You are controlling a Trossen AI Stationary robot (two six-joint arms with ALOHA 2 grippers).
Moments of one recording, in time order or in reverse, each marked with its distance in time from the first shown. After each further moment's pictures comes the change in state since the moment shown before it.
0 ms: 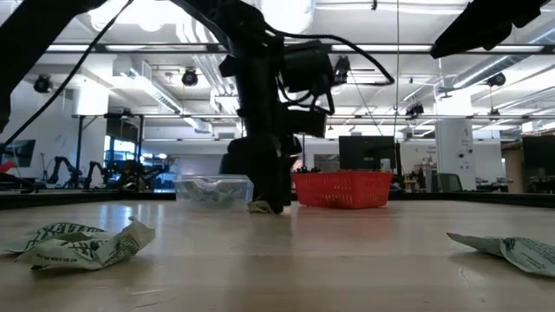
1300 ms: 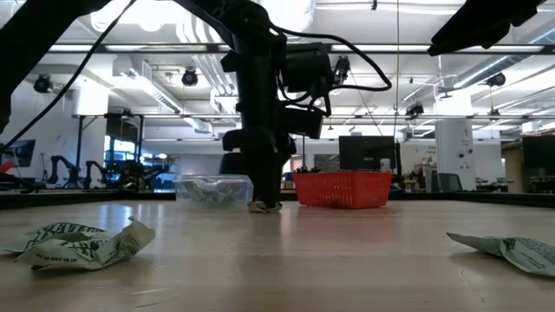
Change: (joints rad) left arm 0.012 0.026 0.065 -0.145 0.028 -0.025; right arm 0.000 0.006 0.000 0.027 0.022 -0.017
